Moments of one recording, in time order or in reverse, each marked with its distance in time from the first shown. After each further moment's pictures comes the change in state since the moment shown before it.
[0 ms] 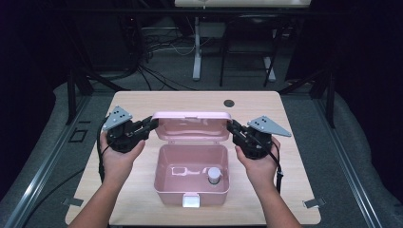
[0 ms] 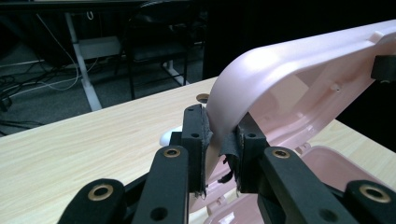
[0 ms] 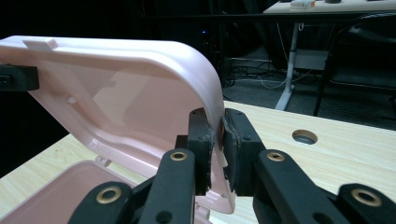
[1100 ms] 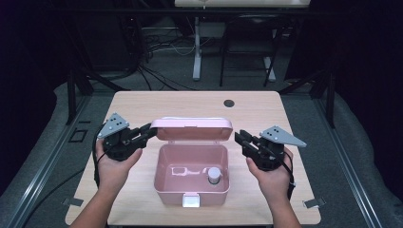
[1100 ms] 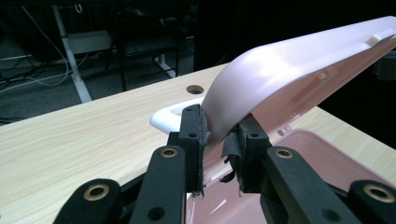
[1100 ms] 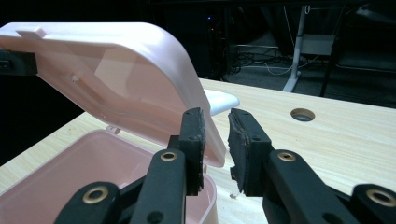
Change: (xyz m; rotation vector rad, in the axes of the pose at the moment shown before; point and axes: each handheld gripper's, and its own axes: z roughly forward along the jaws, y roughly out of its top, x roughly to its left) left arm -0.006 -0.008 -0.016 0.019 -0.041 -0.005; right arm -0.011 -0.011 -0.033 0.054 0.028 0.014
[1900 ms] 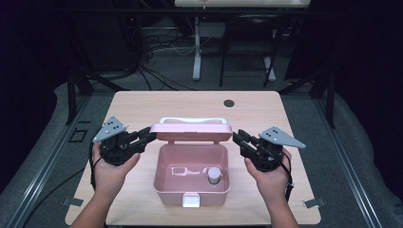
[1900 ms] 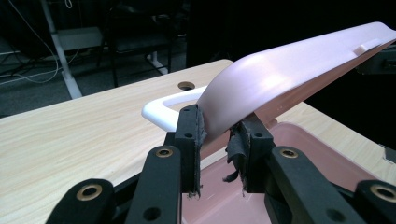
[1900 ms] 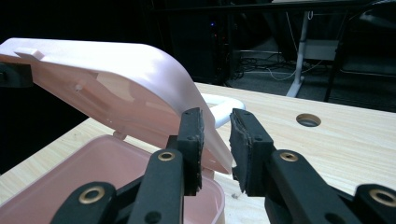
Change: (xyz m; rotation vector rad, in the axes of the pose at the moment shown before) left arm -0.004 -0.003 -0.009 0.007 -0.028 -0.010; right arm 0.005 -0.001 0.001 -0.027 0.013 0.004
